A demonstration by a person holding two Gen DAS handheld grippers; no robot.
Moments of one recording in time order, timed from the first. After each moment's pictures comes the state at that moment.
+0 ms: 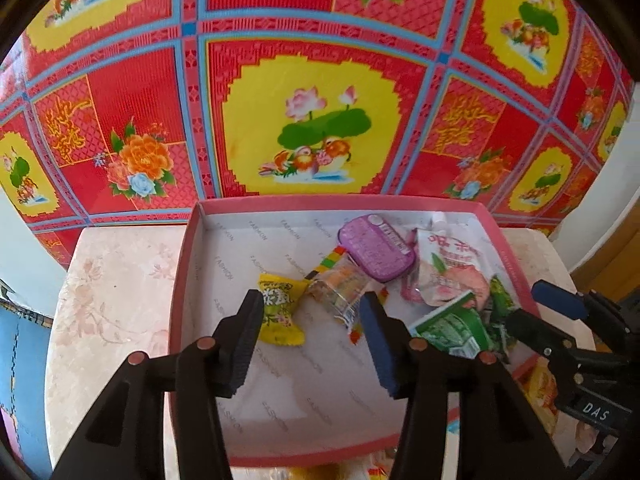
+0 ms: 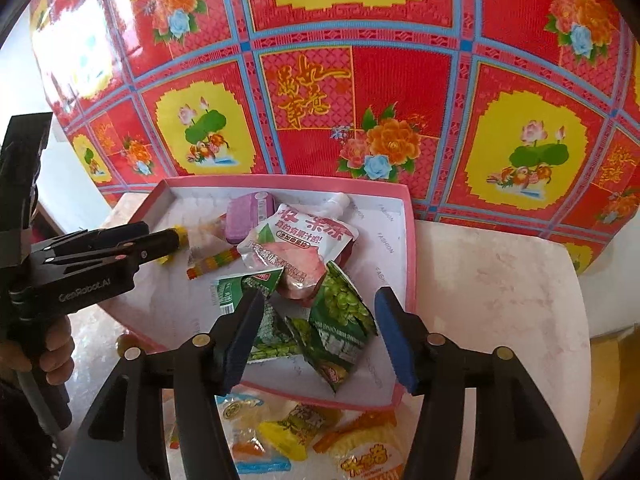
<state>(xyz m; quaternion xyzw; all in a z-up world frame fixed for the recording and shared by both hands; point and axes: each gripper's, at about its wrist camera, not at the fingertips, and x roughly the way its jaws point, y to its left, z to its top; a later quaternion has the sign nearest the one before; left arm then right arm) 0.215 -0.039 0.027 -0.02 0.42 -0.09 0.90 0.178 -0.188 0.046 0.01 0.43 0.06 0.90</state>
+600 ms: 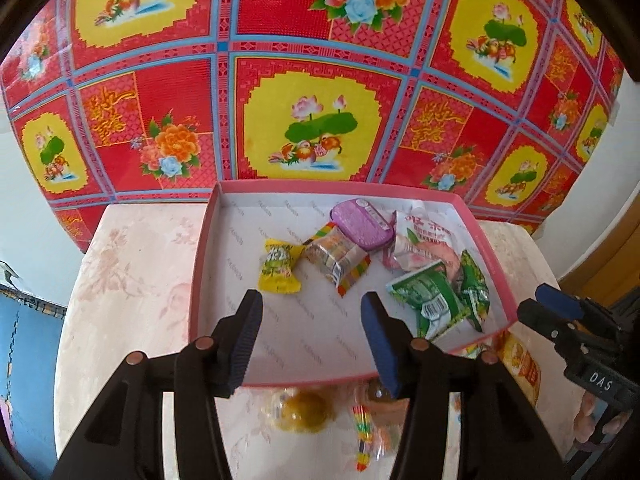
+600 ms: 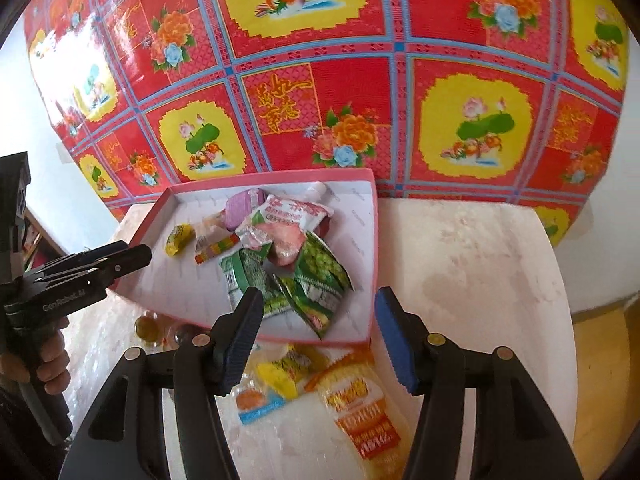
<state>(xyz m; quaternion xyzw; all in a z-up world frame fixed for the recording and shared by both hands) 0.156 -0.022 0.037 -0.04 0.41 -0.09 0.91 0.132 -0.212 0.056 0.05 0.42 0.04 0.90</state>
